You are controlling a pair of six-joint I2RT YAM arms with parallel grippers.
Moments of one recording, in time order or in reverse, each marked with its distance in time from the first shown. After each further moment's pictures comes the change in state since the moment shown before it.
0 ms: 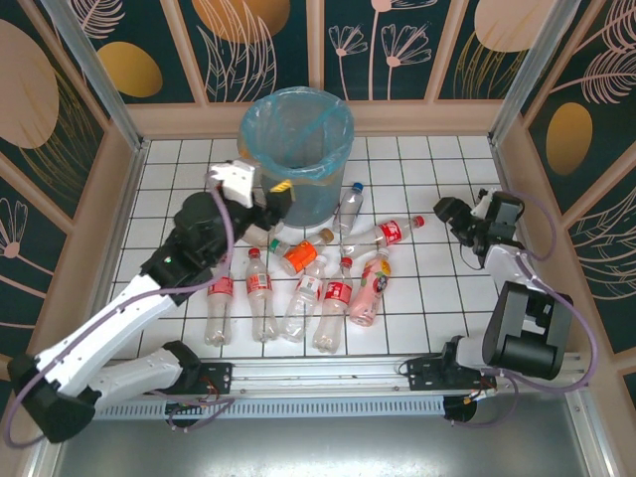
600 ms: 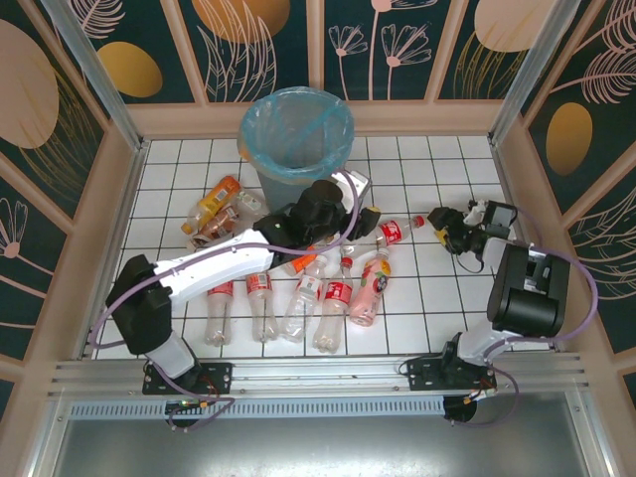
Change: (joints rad) left arm -0.194 0.616 0.311 -0.038 0.068 -0.057; right arm -0.024 0.243 0.000 0.084 -0.209 0.052
